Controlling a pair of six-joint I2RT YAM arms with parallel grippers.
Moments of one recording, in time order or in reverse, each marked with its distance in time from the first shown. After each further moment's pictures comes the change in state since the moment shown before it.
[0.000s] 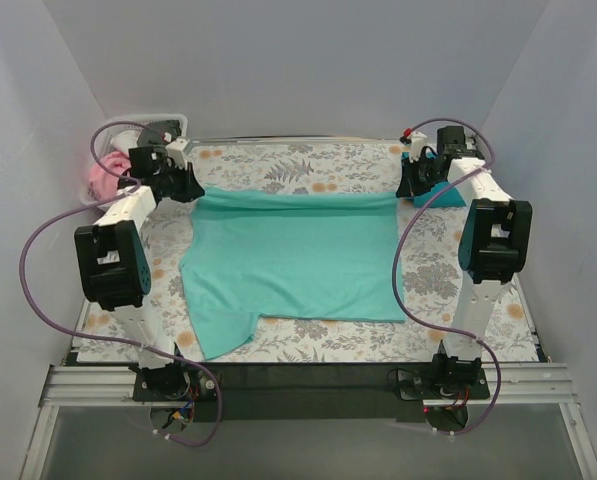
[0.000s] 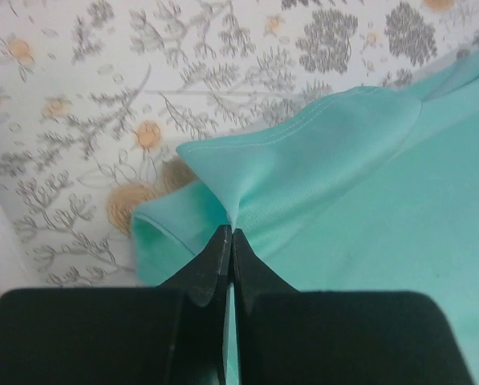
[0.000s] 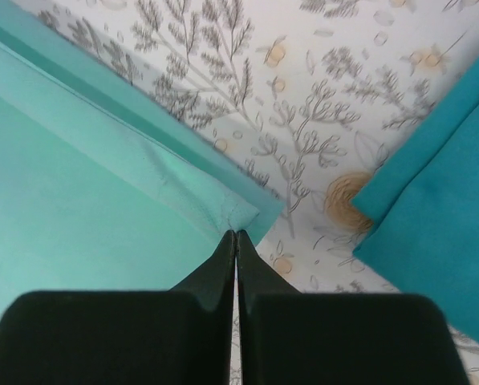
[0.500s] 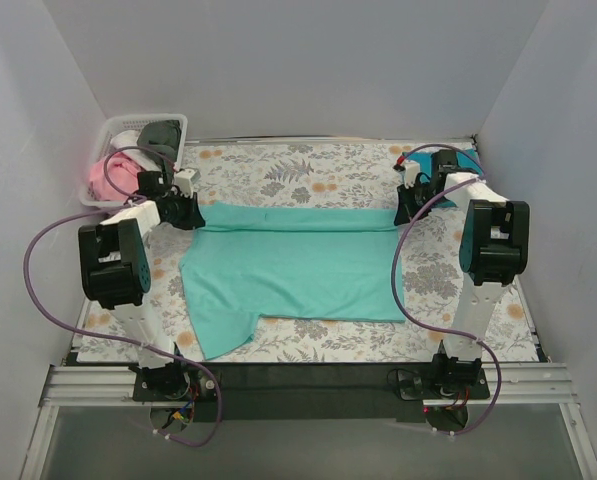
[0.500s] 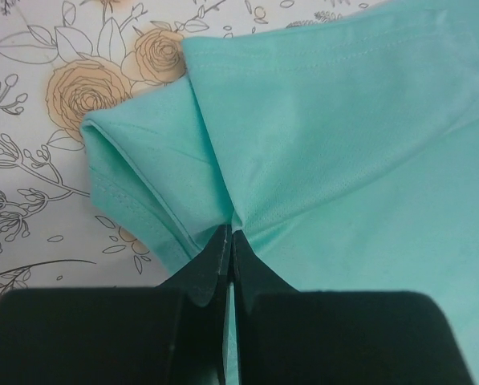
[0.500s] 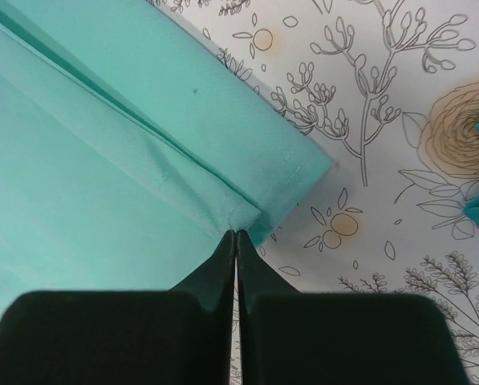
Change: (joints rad) left arm 0.010 -0.006 -0.200 -0.022 -0.053 0.099; right arm 0.000 -0.027 -0.210 -0.020 -0.007 -0.075
